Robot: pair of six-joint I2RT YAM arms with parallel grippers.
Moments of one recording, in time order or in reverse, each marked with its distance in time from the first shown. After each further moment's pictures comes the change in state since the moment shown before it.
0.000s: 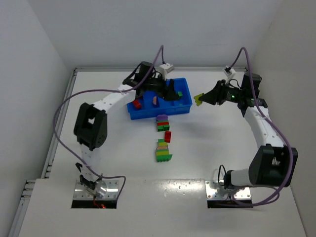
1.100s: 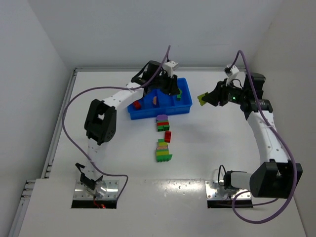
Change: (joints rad) left arm -0.020 0.077 0.091 0.025 -0.145 -0.010; right arm 0.041 -0.100 0.060 -0.156 0.167 -0.152
